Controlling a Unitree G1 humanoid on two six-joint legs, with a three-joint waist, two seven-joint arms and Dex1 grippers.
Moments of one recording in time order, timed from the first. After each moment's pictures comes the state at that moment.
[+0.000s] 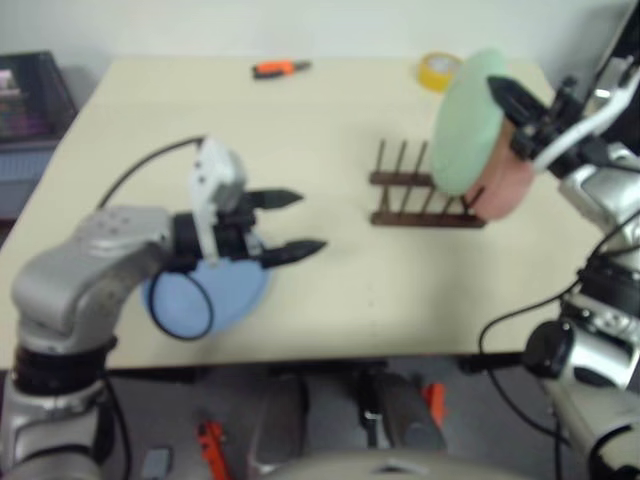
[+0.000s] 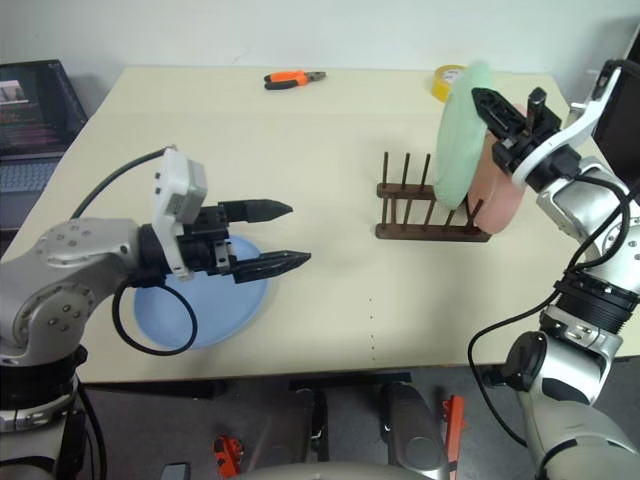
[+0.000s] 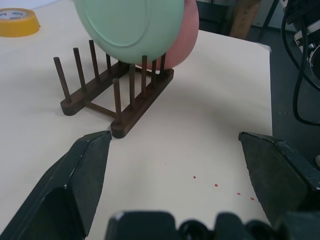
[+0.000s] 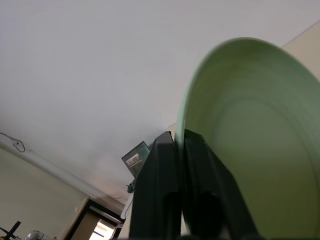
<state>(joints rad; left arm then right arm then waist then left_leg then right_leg) -0.46 0.80 0.09 -0.49 -0.79 0.89 -0.82 -0.79 -0.42 -0.60 0.06 1.44 1.07 -0.13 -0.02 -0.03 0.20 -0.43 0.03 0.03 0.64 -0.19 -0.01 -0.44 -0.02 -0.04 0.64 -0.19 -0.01</state>
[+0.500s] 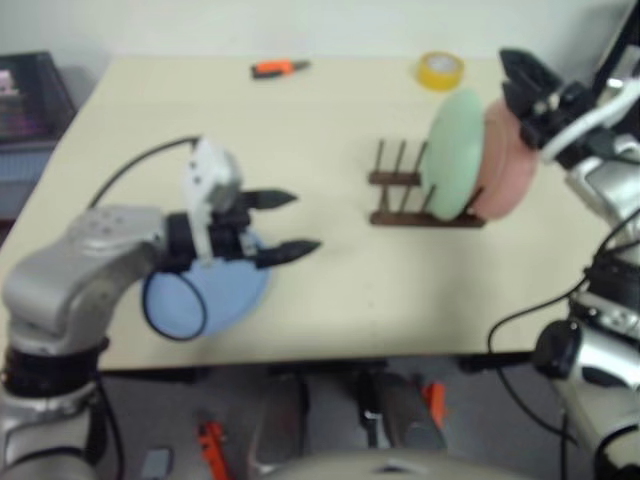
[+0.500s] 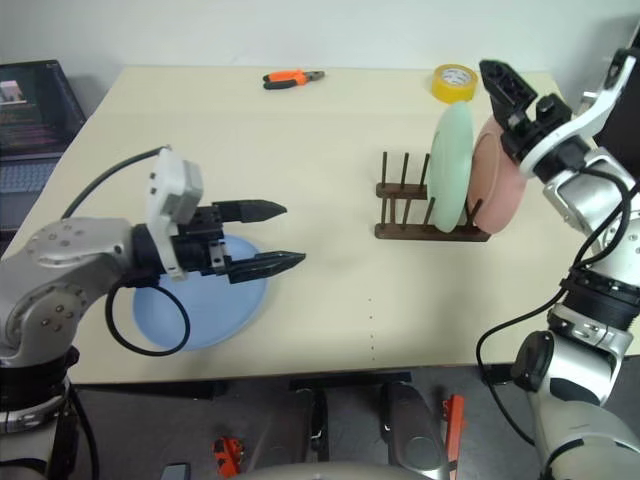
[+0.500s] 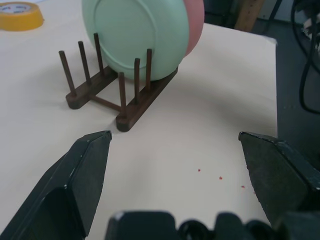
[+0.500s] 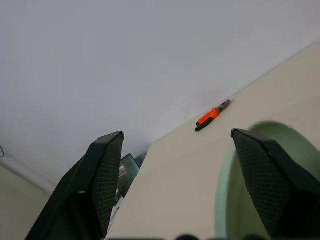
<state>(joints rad) -0.44 0.85 0.11 -0.48 -0.79 0.89 -0.82 -0.82 -0.50 -0.52 0.07 1.35 0.98 -0.03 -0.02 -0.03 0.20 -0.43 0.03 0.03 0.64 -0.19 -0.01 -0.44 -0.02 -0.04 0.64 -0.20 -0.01</state>
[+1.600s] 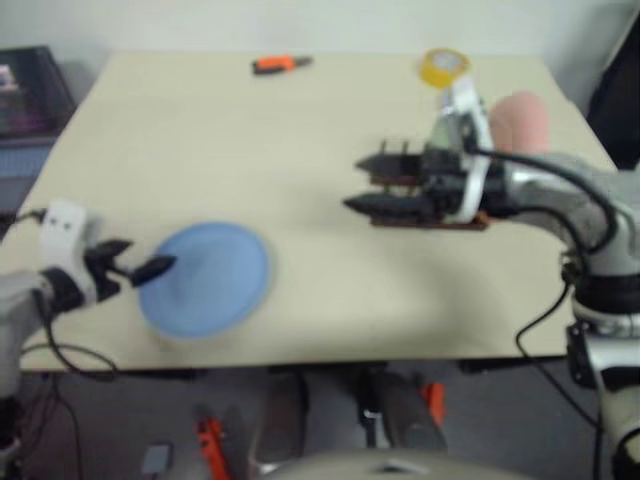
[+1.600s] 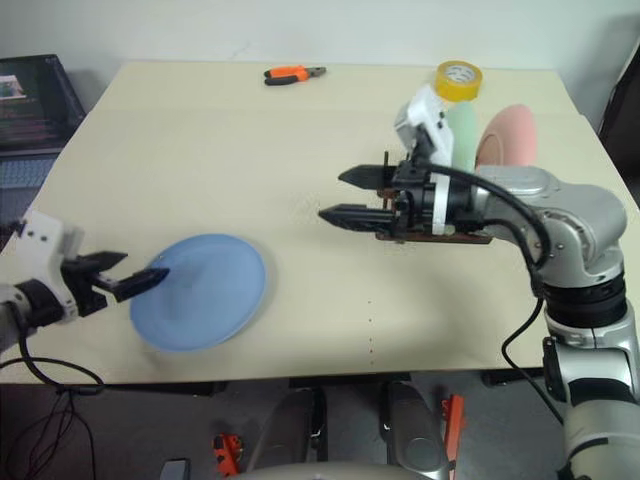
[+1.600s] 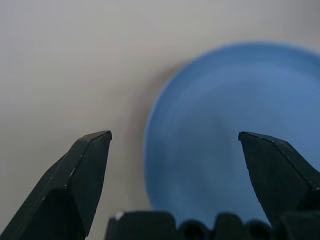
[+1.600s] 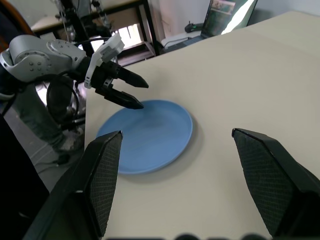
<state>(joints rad) -0.03 0.95 0.42 -0.14 -0.50 0.87 -0.68 -0.83 -0.64 0.09 -0.29 0.92 1.00 0.72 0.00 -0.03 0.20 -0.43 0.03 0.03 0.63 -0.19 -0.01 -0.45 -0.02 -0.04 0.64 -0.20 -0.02</state>
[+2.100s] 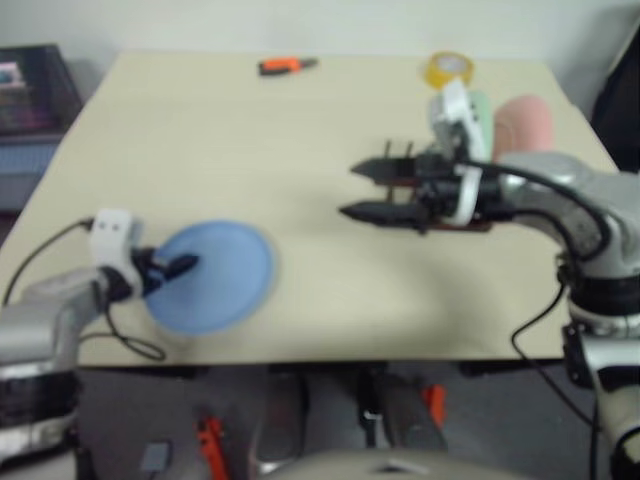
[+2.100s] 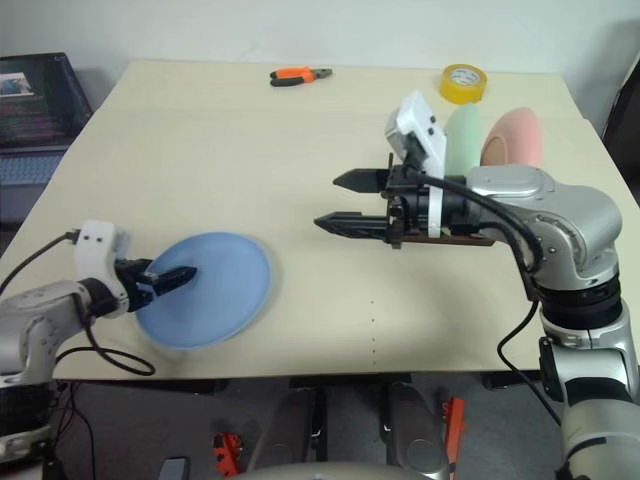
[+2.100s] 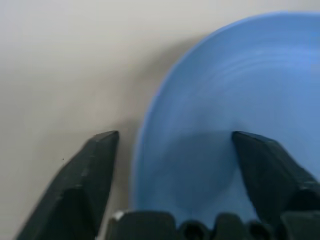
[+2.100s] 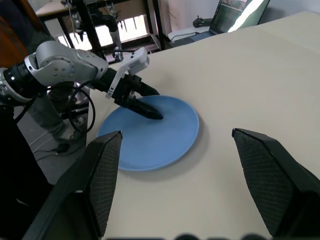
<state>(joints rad) -0.20 0.77 0.30 -0.05 -0.44 0.91 -0.55 -0.84 -0.63 0.11 -0.32 0.84 1.01 0.77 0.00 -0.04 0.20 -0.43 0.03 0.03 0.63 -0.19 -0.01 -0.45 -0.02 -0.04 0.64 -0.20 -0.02</state>
